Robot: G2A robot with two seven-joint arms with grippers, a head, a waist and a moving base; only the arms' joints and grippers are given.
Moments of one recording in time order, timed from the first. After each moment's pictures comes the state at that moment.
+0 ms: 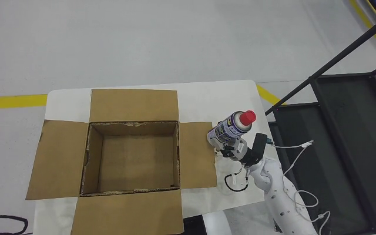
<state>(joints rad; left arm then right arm) 2.29 -1.32 -2.22 -2.28 -0.37 -0.30 0.05 -1.63 -1.25 1.48 -1.57 -1.34 -0.90 -0.64</state>
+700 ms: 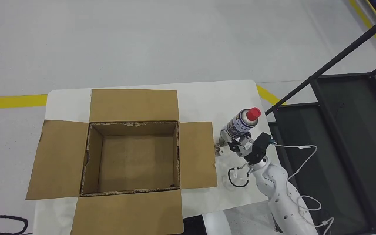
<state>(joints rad) 2.29 -1.32 -2.22 -2.28 -0.37 -0.30 0.05 -1.65 -1.24 1.51 -1.51 -1.31 -0.62 -0.57</state>
